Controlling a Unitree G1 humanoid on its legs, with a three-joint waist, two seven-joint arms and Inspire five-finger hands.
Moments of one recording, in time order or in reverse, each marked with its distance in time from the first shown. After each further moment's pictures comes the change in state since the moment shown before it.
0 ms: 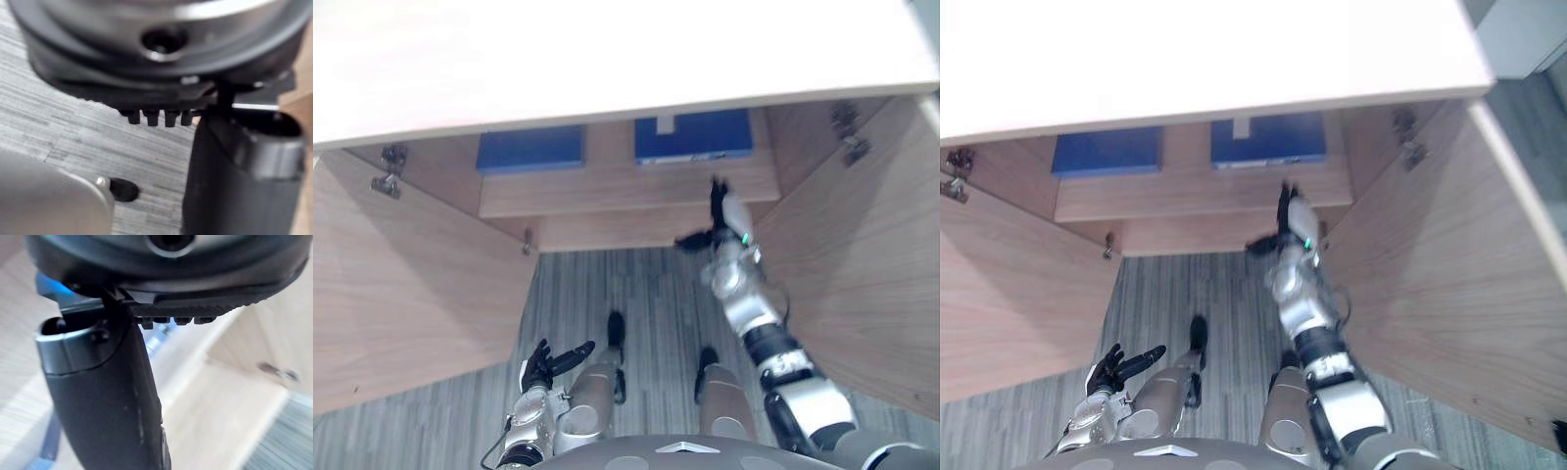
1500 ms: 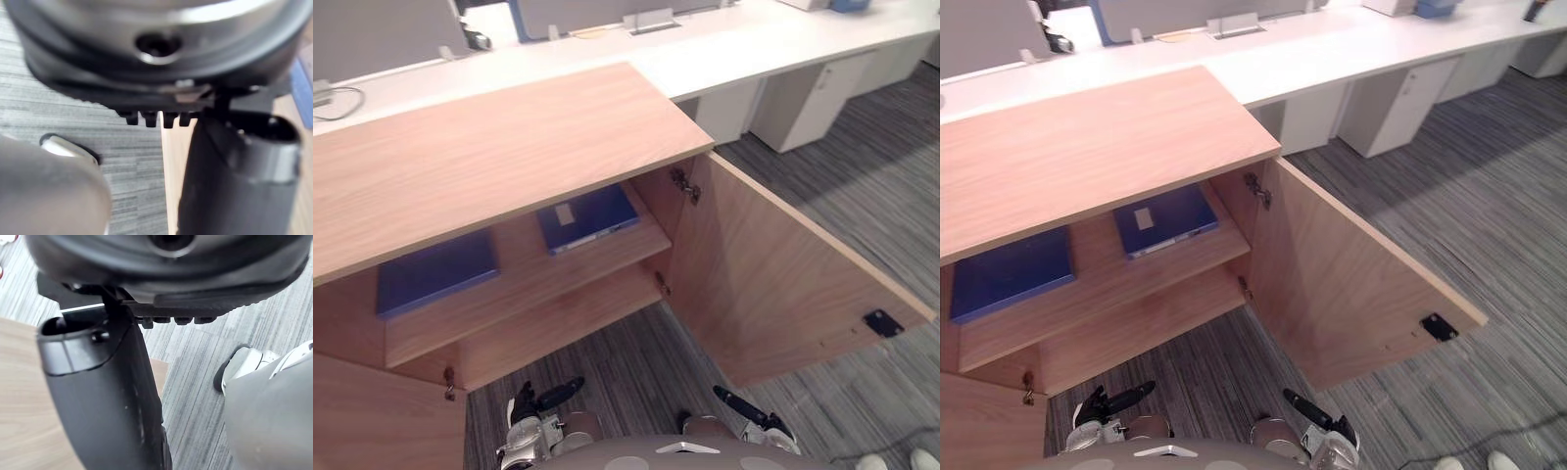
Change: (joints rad) left arm 0.028 -0.041 0.211 0.062 0.154 0.051 0.038; right arm 0.396 0.049 -0.589 0.297 0.728 -0.110 0.107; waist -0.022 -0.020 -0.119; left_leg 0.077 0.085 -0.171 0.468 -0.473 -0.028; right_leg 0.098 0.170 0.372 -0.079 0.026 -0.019
